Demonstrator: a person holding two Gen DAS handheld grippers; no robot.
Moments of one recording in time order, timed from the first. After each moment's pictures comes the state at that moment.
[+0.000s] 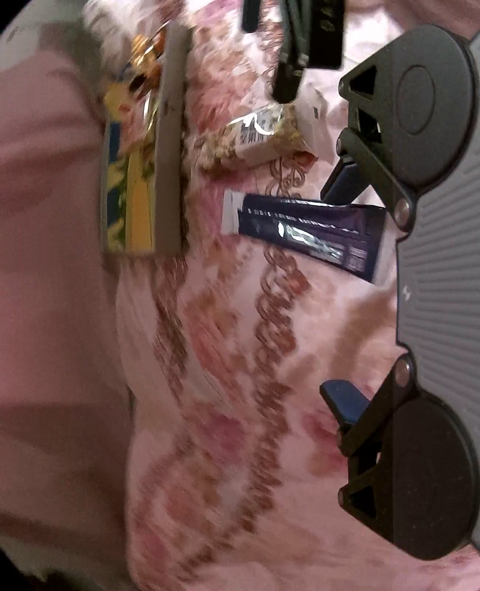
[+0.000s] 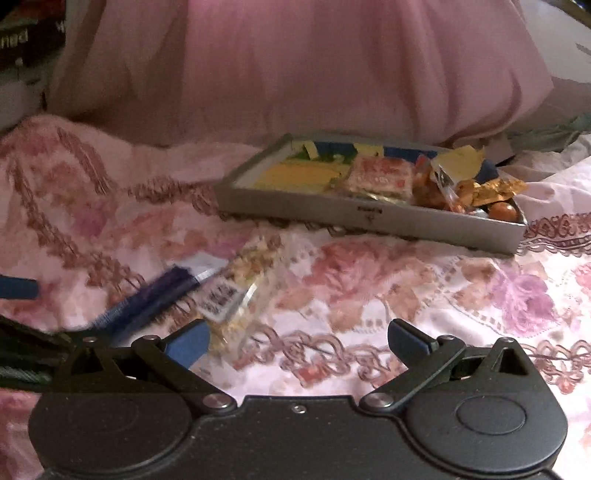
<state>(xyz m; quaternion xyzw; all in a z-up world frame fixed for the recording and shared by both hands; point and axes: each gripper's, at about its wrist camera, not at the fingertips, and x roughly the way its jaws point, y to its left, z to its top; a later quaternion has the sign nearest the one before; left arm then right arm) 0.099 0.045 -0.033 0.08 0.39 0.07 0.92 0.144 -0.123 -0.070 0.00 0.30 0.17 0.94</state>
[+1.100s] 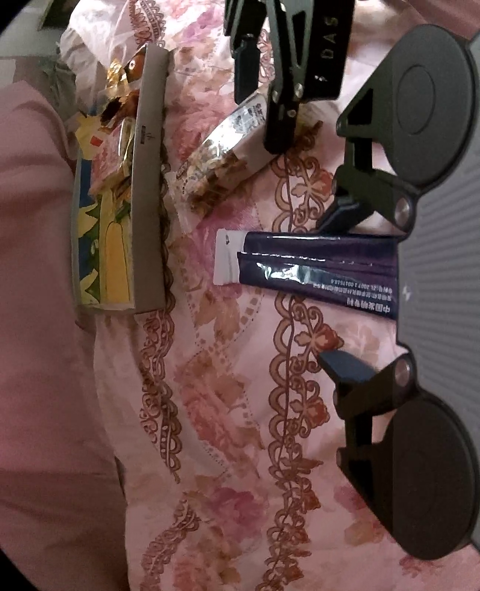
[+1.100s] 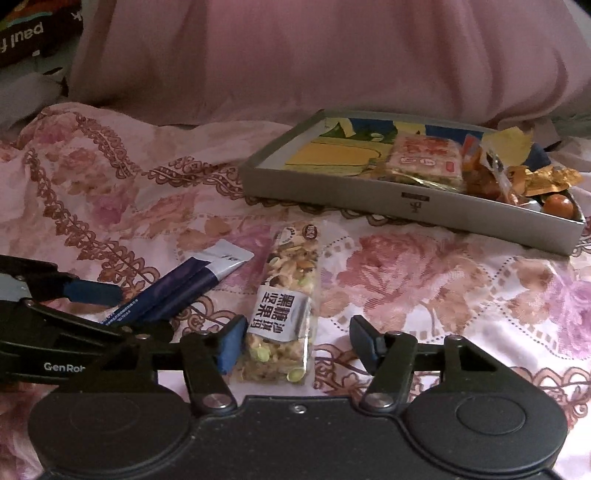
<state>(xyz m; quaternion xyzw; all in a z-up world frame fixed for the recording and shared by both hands) 0.148 0.041 -0.054 0.07 0.43 0.00 0.90 0.180 -0.108 -0.087 -0.02 0.34 0.22 0.92</state>
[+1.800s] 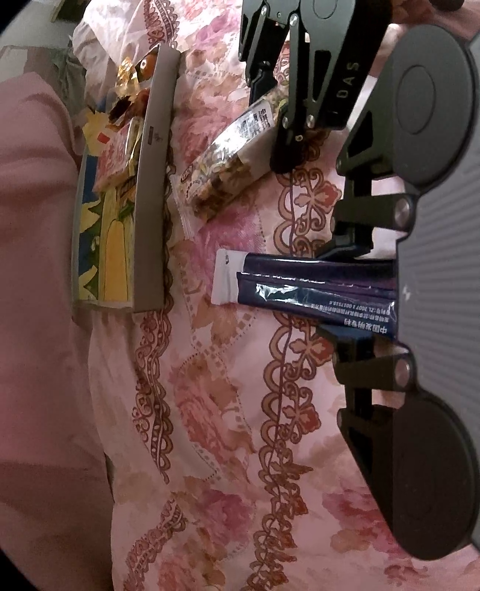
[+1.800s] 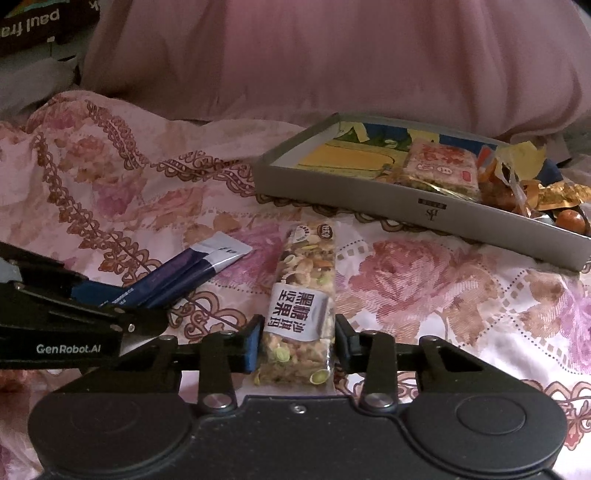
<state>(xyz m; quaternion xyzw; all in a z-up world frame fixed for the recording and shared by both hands) 0.146 0.038 -0.050 0.04 0.44 0.00 0.90 0.176 -0.101 -0.090 -0.04 0.33 0.23 0.92</state>
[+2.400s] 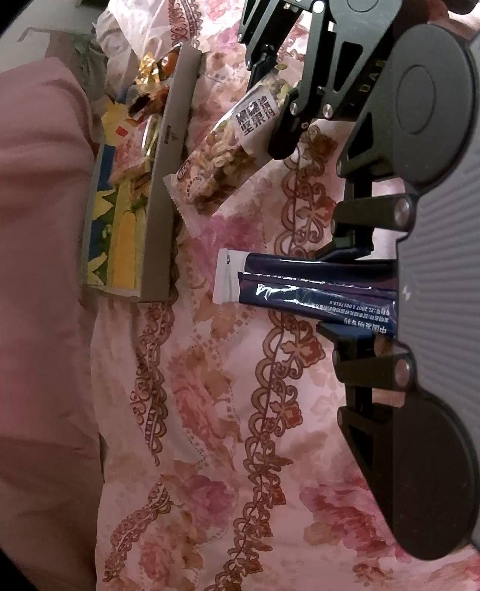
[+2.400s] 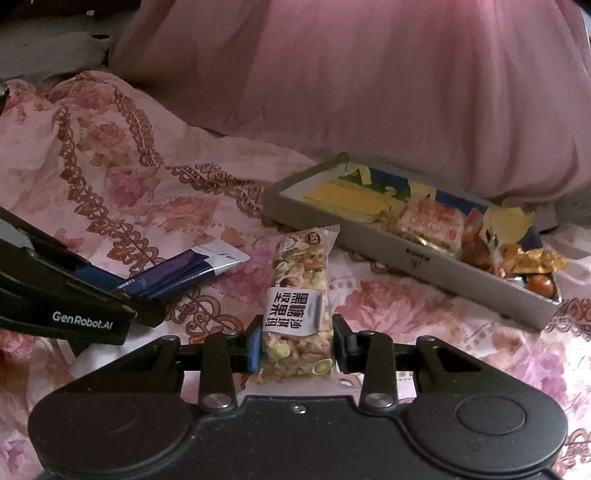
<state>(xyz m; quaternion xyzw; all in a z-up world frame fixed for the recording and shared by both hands) 0.132 0.032 -0.039 0.00 0.43 0.03 0.90 0.147 -0.101 -0.069 -0.12 0.25 0.22 0.93</state>
